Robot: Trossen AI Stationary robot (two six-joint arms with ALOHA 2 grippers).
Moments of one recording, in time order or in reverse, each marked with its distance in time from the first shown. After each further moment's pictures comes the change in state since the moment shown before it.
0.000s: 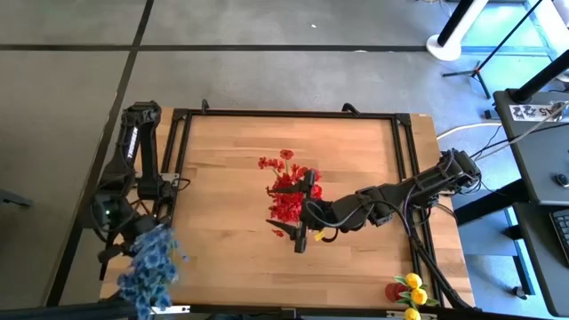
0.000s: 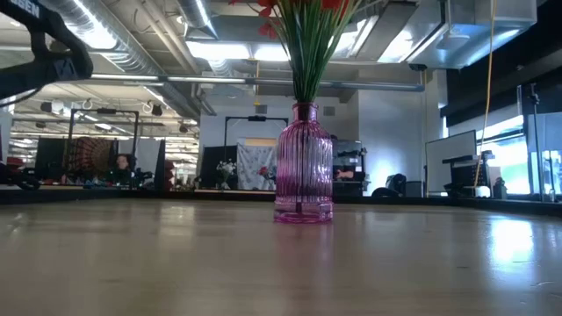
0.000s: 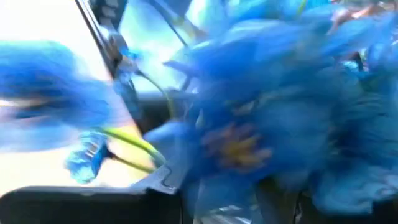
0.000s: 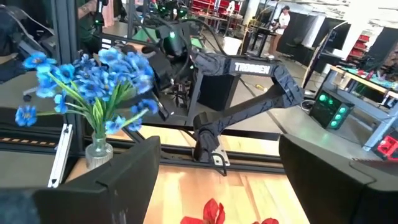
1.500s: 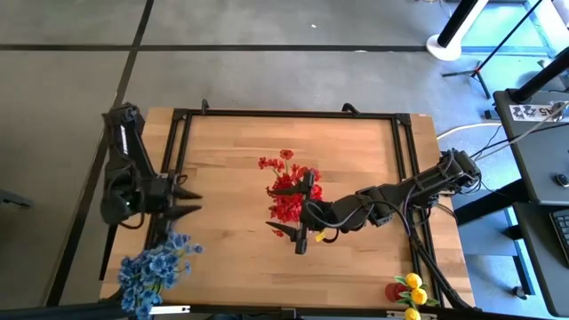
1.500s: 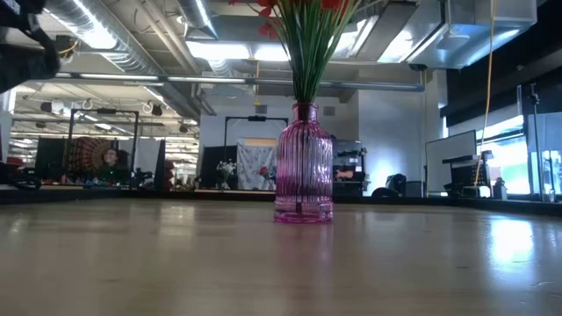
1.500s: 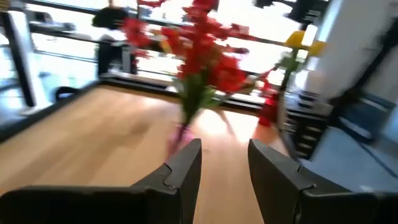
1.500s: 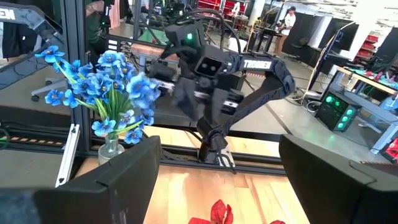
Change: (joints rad) left arm 0.334 0.001 0.056 -0.070 -0.612 0.266; right arm 0.000 0.000 0.000 0.003 -0.026 0.001
